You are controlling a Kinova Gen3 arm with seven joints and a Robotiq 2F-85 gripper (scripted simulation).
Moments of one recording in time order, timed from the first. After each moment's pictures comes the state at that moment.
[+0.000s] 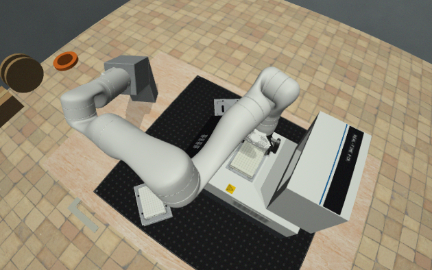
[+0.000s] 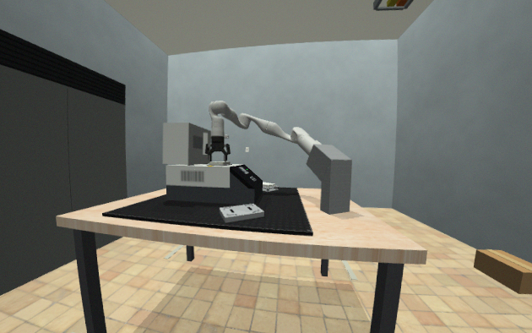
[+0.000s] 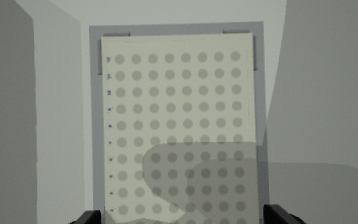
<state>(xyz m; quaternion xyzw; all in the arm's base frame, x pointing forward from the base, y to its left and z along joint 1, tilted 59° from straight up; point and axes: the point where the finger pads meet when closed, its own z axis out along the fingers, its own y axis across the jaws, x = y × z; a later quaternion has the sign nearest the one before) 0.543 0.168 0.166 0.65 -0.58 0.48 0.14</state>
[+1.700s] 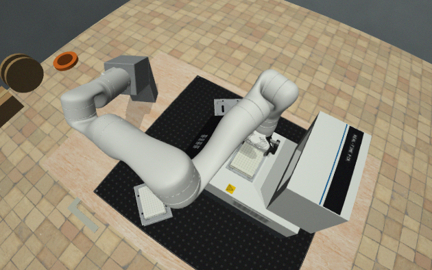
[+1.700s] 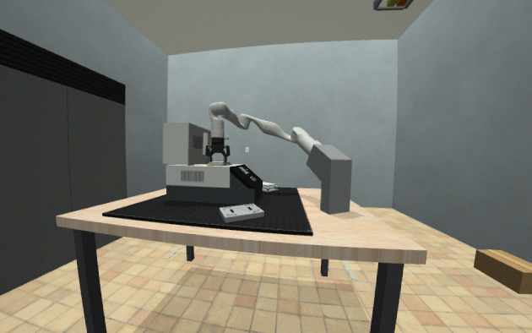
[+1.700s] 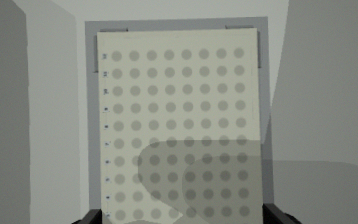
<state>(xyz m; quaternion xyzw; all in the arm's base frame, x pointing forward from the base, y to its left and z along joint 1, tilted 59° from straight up) 0.547 0.162 0.162 0.65 -0.58 0.48 0.14</state>
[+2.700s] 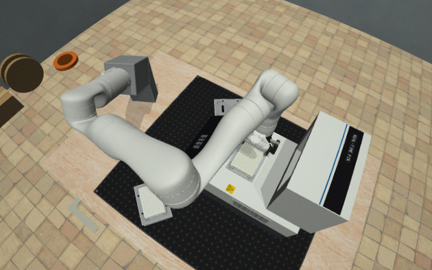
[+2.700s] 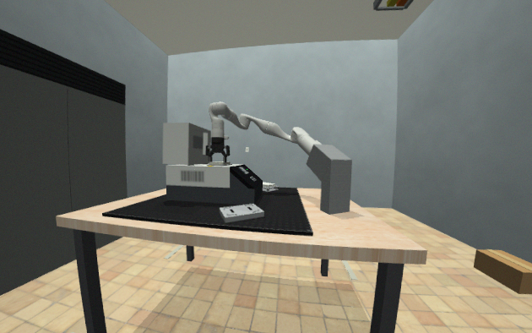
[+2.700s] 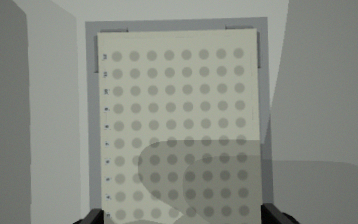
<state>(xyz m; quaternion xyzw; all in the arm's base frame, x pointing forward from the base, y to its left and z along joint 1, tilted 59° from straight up) 0.547 0.163 0.162 0.65 -0.58 0.48 0.14</state>
